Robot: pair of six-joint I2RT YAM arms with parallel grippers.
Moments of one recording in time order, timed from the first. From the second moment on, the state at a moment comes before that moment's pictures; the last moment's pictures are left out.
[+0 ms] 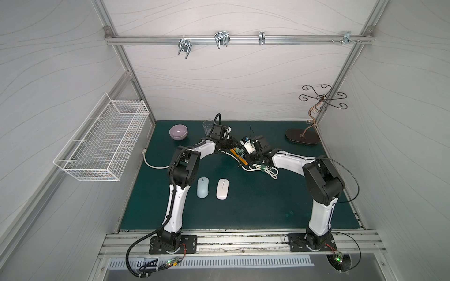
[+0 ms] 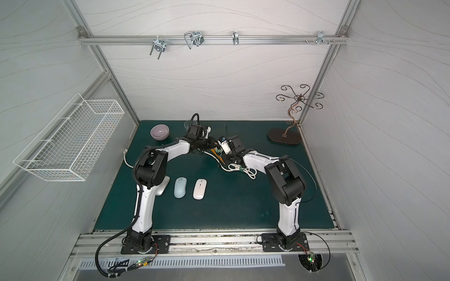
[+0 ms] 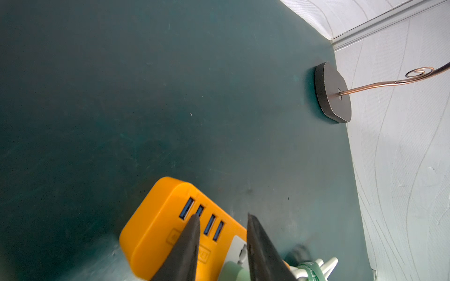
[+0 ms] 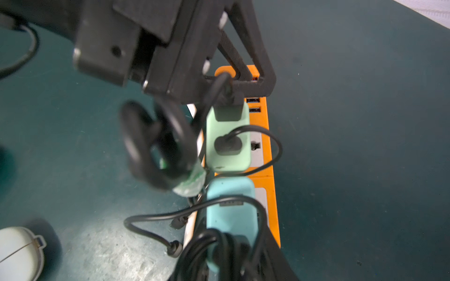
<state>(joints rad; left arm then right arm) -0.37 2.28 1.64 -0.13 0.47 -0.58 0.61 1.89 1.21 -0.10 -0.11 -0.12</state>
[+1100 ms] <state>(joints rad) -0.38 2.29 1.64 -0.14 0.50 -0.60 0.64 1.86 1.19 -0.15 -0.06 -0.03</state>
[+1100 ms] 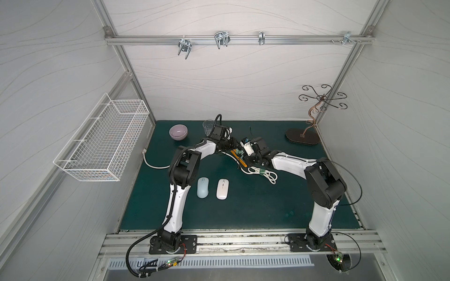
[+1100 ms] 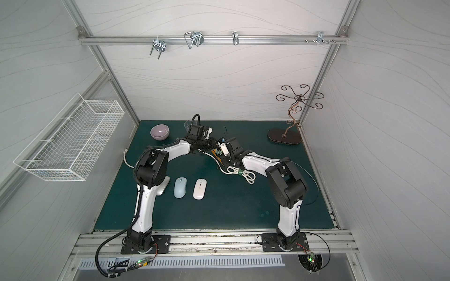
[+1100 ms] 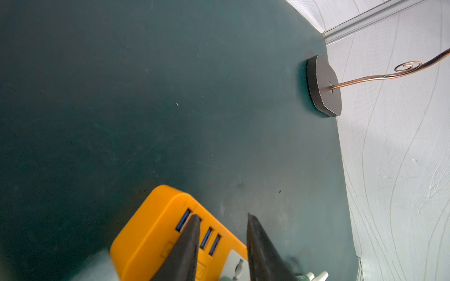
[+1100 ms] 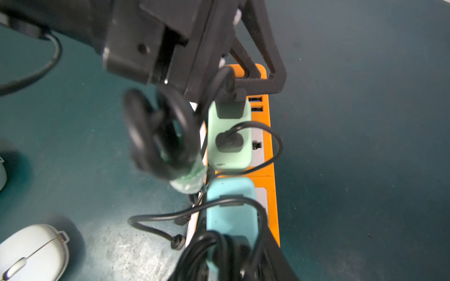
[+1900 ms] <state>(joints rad) -0.38 2.29 1.64 -0.14 0.52 -0.60 0.67 1.83 1.13 -0.08 -0.02 0.04</state>
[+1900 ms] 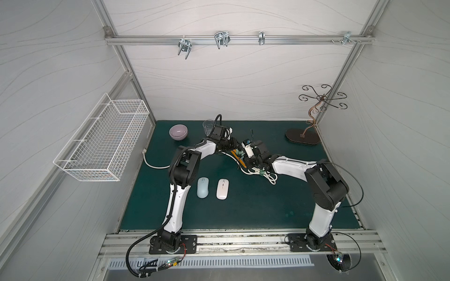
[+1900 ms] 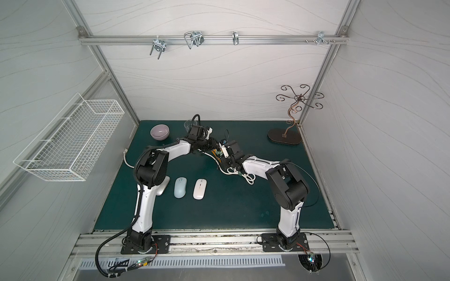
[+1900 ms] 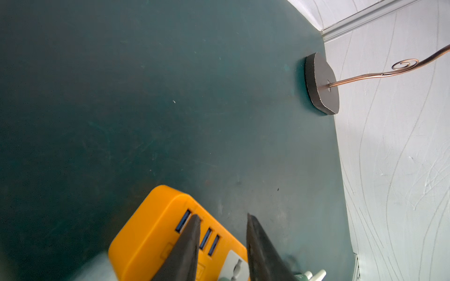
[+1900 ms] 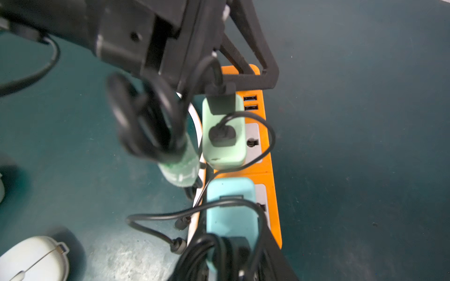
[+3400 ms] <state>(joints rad) -0.37 2.31 1.65 -0.12 0.55 -0.61 0.67 1.86 1.17 -0.15 -0.01 0.06</state>
